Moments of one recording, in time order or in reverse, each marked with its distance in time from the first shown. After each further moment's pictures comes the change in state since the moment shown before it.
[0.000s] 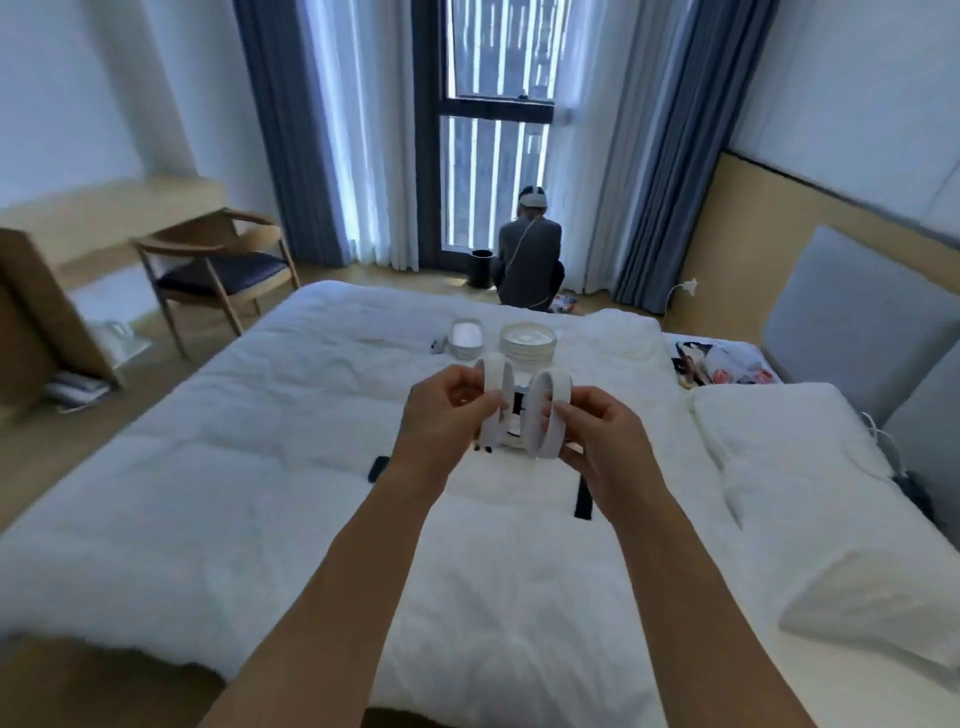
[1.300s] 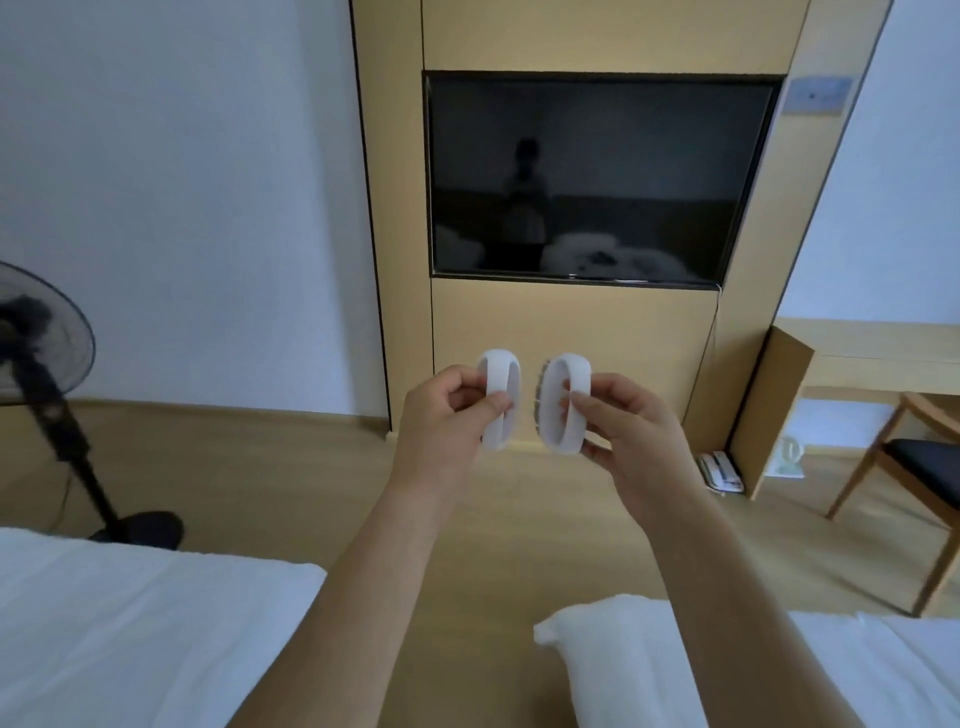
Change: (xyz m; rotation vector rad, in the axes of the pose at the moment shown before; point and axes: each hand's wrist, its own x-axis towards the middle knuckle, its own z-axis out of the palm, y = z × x) left_hand -0.097 0.051 -0.649 0.199 1.504 0.116; right_hand -0.074 0.022 0.804 0.137 -1.572 0.038
